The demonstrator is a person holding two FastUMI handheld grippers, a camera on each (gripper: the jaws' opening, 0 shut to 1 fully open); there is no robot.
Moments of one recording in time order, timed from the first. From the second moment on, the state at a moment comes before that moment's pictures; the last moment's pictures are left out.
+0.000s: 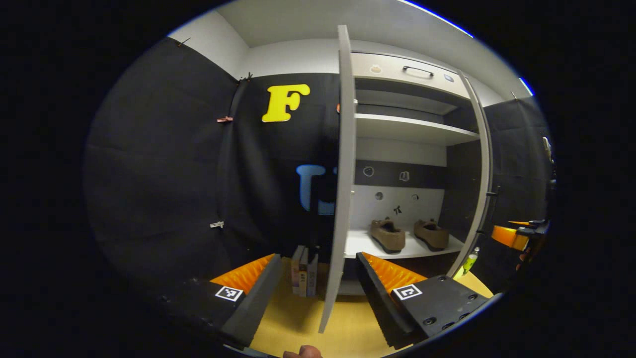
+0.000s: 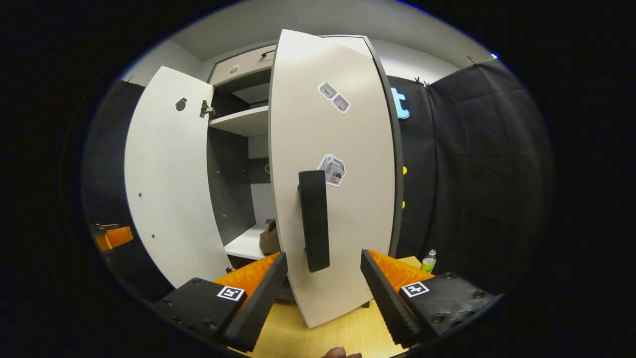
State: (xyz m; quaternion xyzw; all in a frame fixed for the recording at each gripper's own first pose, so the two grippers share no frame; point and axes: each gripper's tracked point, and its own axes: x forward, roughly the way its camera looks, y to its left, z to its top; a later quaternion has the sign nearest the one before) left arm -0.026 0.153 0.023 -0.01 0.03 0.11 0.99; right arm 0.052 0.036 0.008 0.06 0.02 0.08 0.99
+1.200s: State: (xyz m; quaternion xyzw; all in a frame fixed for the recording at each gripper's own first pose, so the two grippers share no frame) left arm 0.038 0.193 0.024 0.00 0.03 0.09 1.00; right arm 0.039 0.021 0.021 0.08 0.02 0.07 0.99
